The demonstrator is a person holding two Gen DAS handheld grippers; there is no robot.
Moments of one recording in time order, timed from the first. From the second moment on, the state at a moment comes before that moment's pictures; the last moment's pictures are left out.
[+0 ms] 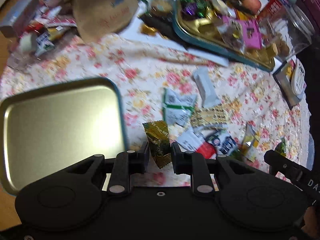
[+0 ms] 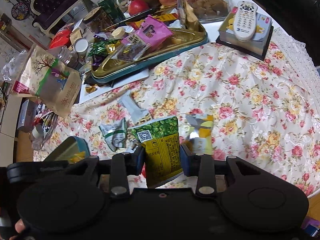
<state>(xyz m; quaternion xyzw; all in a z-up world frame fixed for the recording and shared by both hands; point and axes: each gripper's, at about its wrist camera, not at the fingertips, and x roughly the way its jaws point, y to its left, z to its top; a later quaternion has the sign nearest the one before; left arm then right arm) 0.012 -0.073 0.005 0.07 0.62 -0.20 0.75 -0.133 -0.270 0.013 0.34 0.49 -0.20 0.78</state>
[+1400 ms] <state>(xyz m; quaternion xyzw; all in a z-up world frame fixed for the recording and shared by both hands) 0.072 0.115 0.009 0.02 0.62 -0.07 0.78 -0.015 -0.045 0.014 0.22 0.54 -0.03 0.81</state>
